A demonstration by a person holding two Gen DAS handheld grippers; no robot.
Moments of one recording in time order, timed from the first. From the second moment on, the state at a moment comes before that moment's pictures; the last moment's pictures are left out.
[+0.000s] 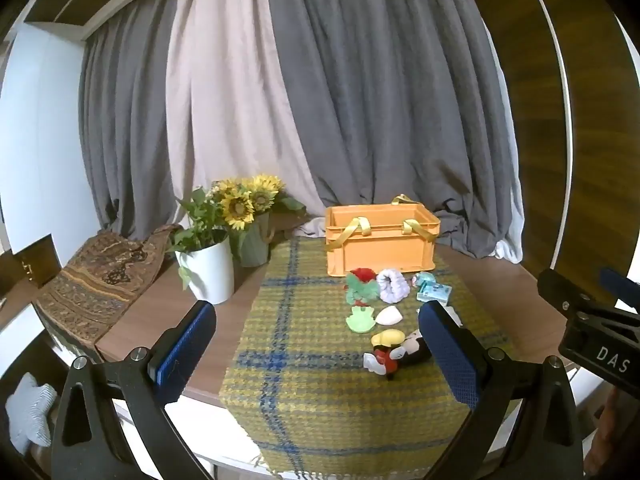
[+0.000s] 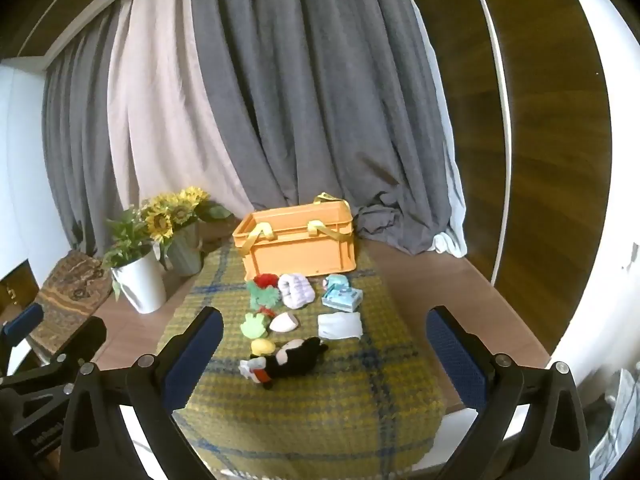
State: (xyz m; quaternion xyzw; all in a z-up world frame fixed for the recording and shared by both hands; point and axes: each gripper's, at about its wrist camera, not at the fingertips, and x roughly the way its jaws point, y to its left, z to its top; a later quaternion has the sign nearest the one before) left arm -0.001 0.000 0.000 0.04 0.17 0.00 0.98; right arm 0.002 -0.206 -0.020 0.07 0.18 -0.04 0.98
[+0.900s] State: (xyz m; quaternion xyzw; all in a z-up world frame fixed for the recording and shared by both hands) left arm -0.010 0.005 0.001 0.03 0.16 0.01 0.99; right arm -0.002 -0.211 -0.018 0.08 0.17 -0.05 0.98
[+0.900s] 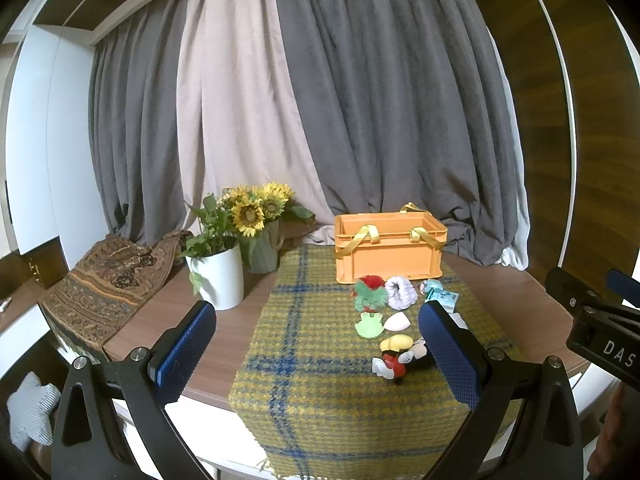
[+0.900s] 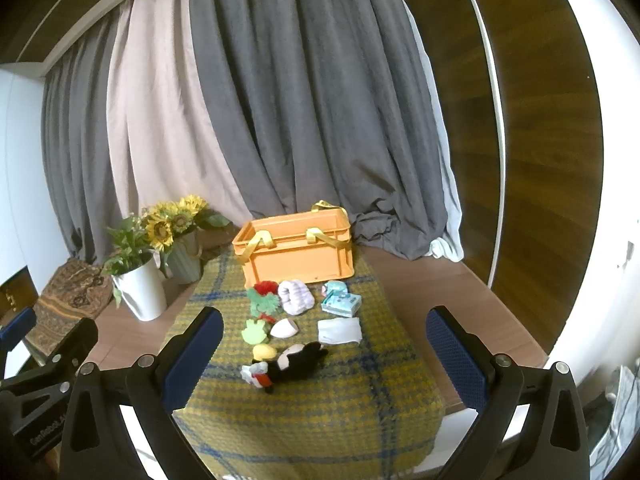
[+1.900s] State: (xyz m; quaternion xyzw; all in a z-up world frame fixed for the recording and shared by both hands) left arm -0.008 0.010 0.004 0.03 0.16 0.01 0.99; right arm -0.004 -0.208 -0.015 0.07 0.17 -0.05 0.98
